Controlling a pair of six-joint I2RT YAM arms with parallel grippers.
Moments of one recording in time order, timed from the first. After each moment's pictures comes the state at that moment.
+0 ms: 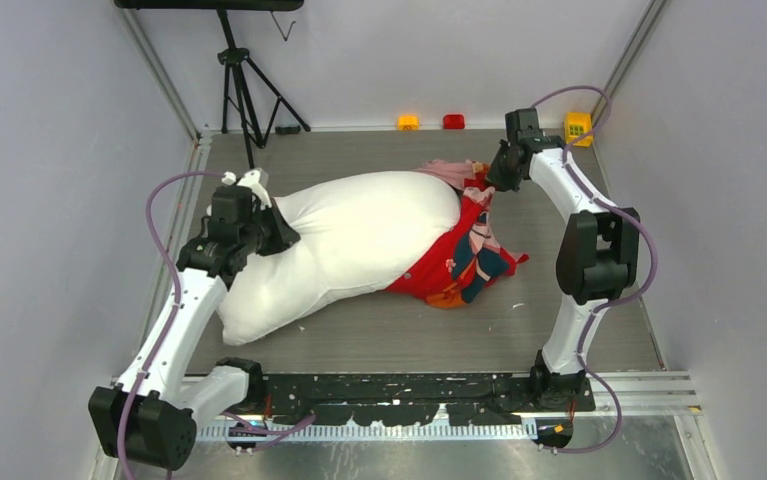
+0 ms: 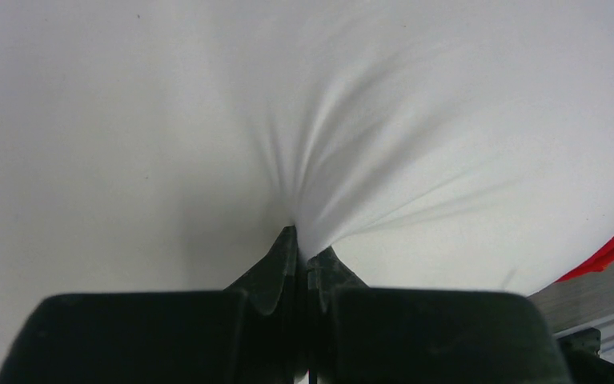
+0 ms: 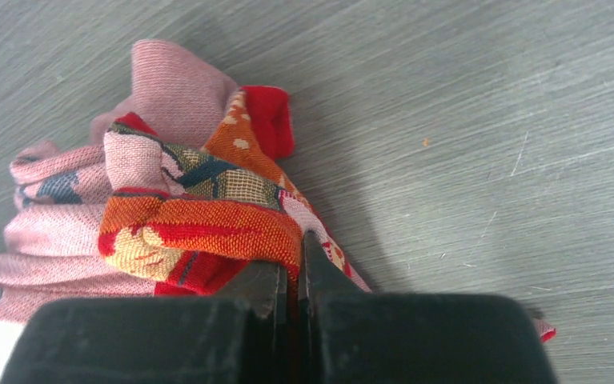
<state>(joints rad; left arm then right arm) -0.18 1.02 0.95 -0.59 0.15 -0.42 0.11 1.89 1.61 -0.68 0.02 0.56</state>
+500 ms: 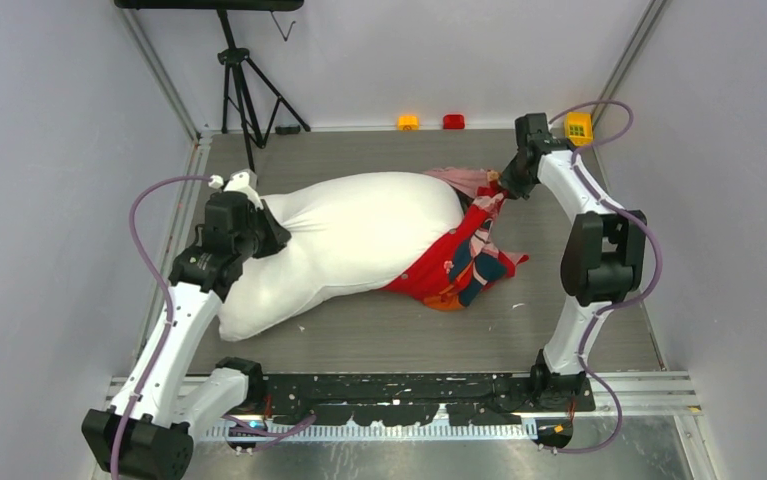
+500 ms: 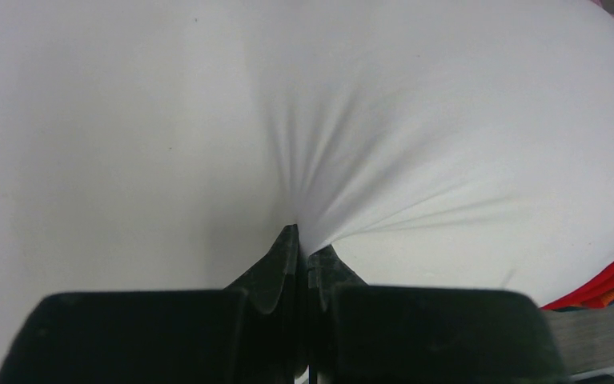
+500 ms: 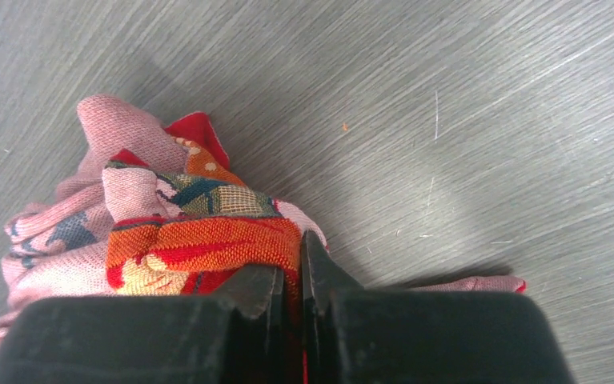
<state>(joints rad) -0.19 0.94 0.95 -0.61 0.02 -0.45 0.05 1.90 1.58 -0.75 0.13 0.73</state>
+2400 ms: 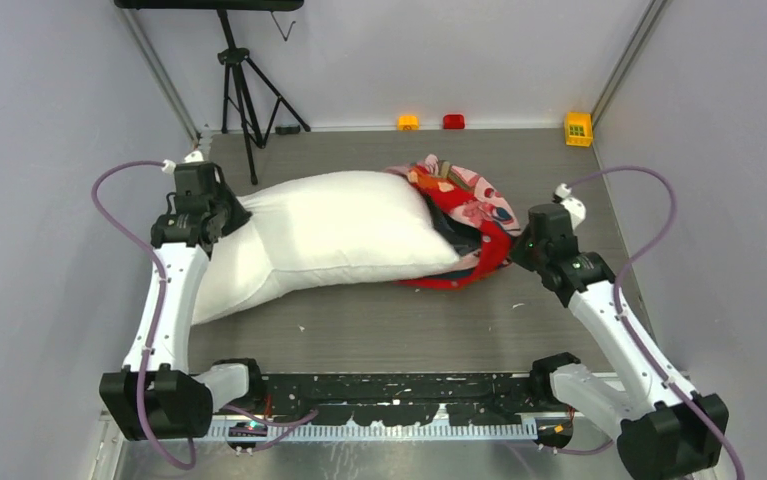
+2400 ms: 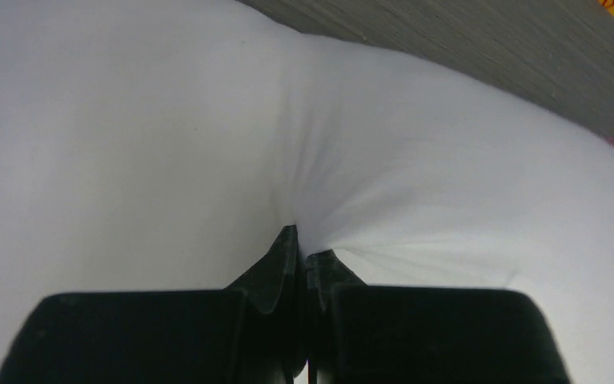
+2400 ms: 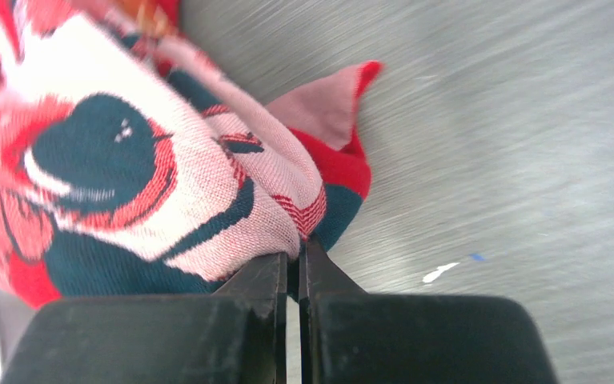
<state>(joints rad) 0.04 1.16 1.15 -0.70 -0.04 -0.51 0.29 0.96 0.80 -0.58 0.21 0.68</state>
